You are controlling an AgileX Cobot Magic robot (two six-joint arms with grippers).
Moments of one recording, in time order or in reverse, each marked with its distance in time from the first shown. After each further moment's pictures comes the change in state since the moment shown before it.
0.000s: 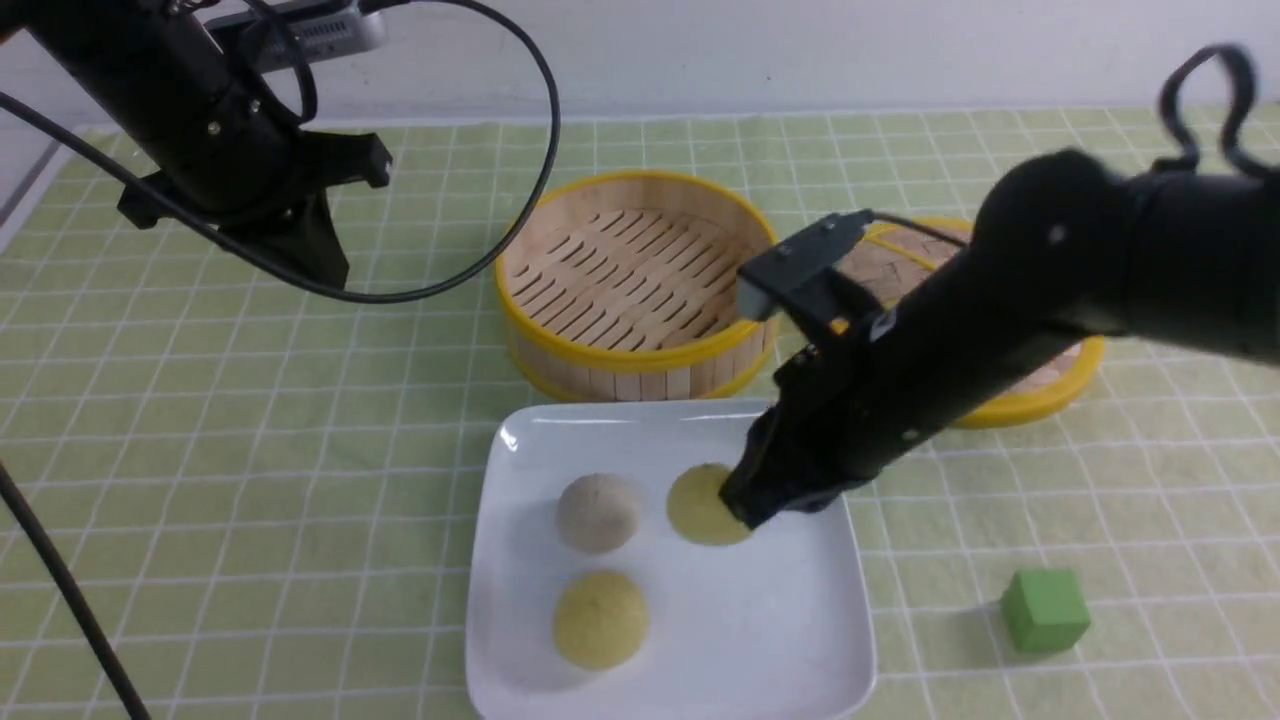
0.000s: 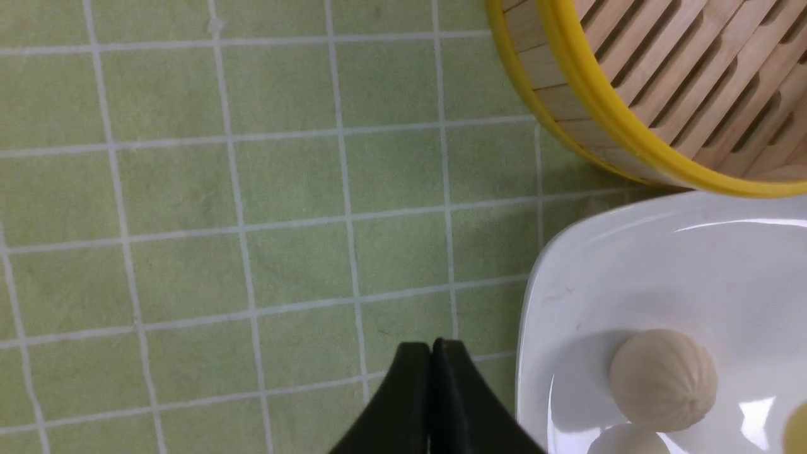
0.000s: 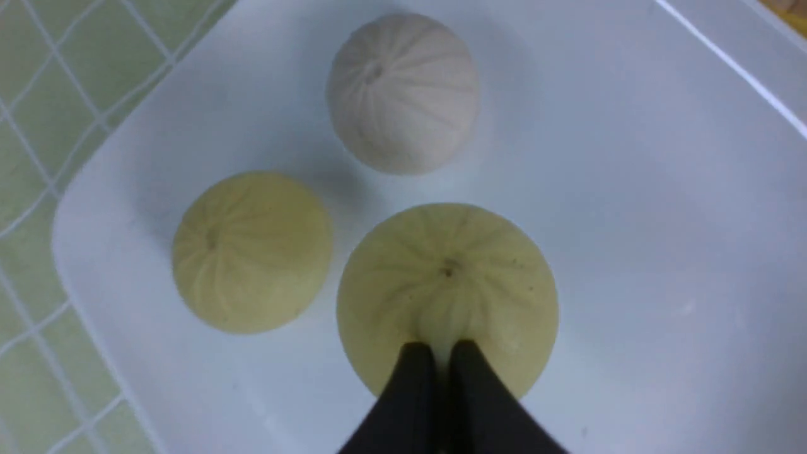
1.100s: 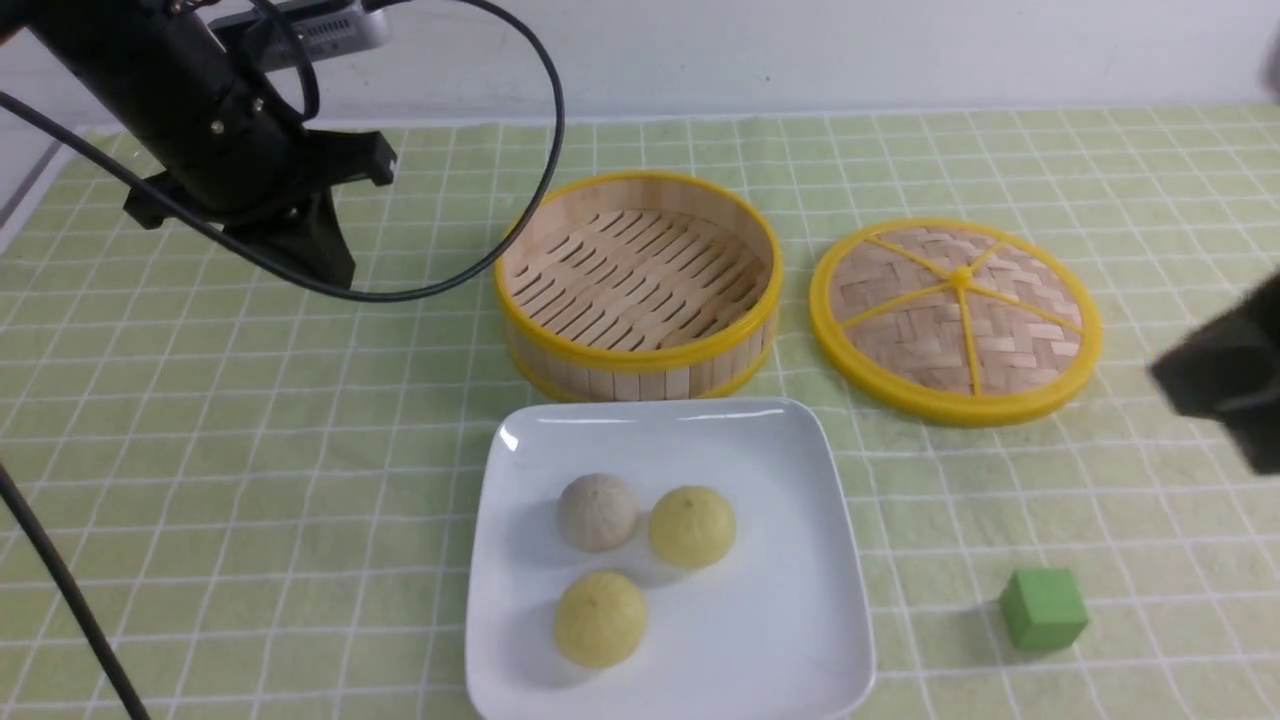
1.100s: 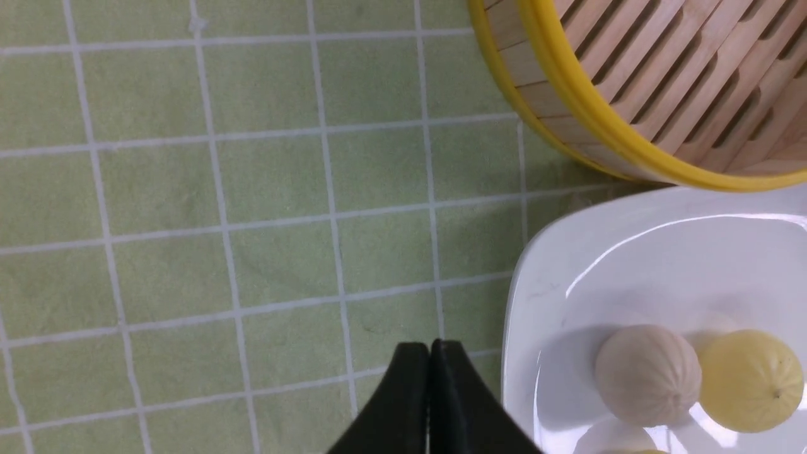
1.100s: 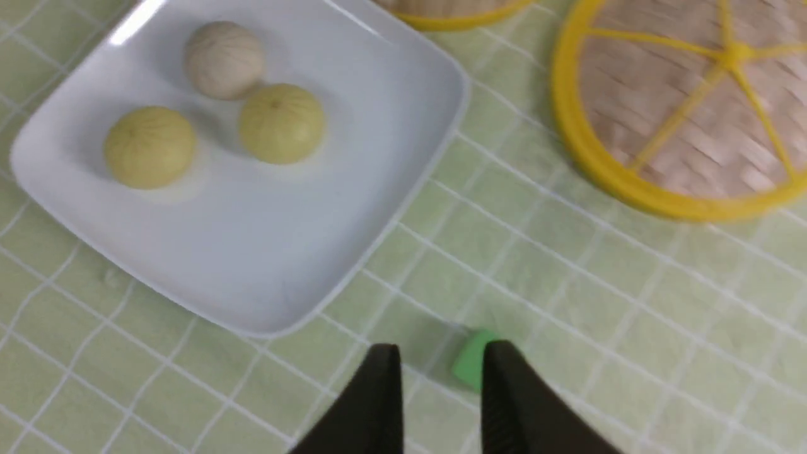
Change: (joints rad) right arm 0.027 -0.771 0.025 -0.683 0.511 0.706; left arm 0.000 0.000 0.000 -0.016 0.000 0.006
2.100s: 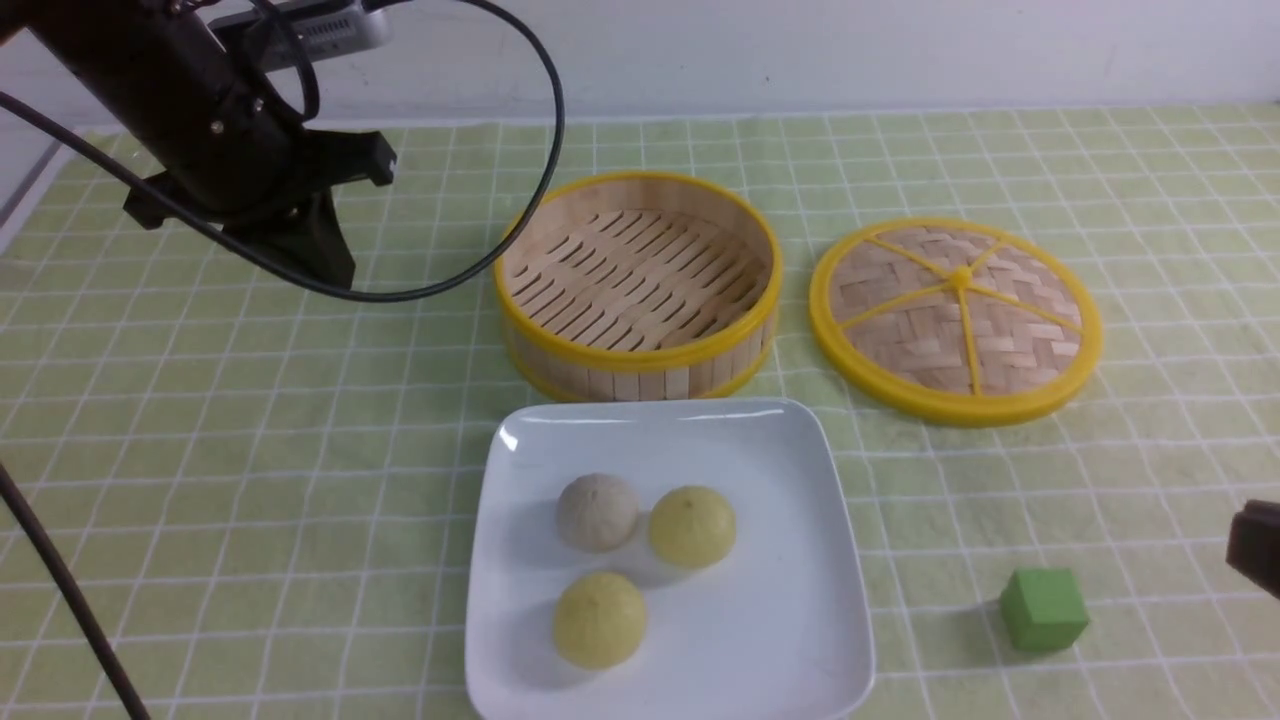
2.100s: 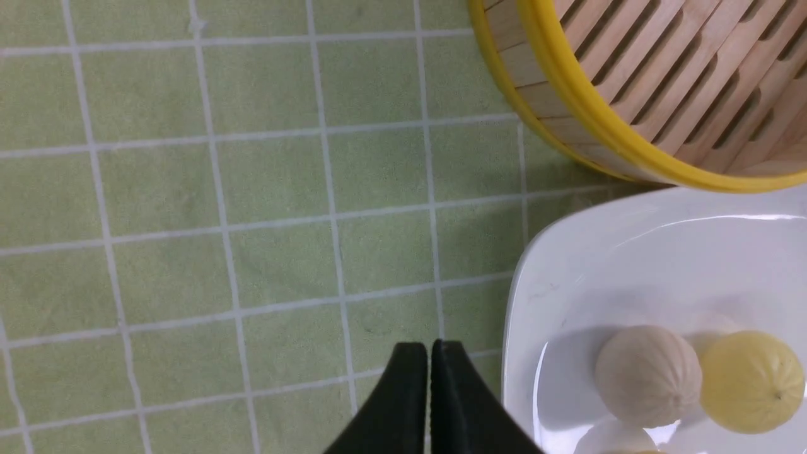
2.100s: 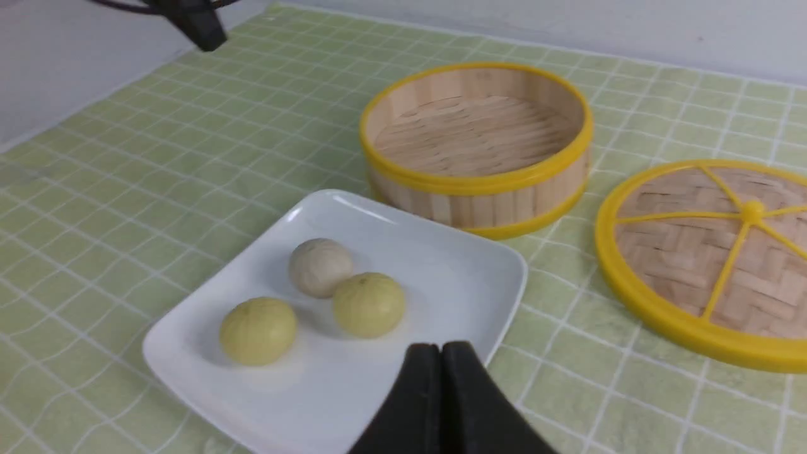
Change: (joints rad) right arm 0.163 -0.565 0.697 -0.096 -0.729 0.210; left arm 0.000 0.000 0.000 0.000 0.000 0.000
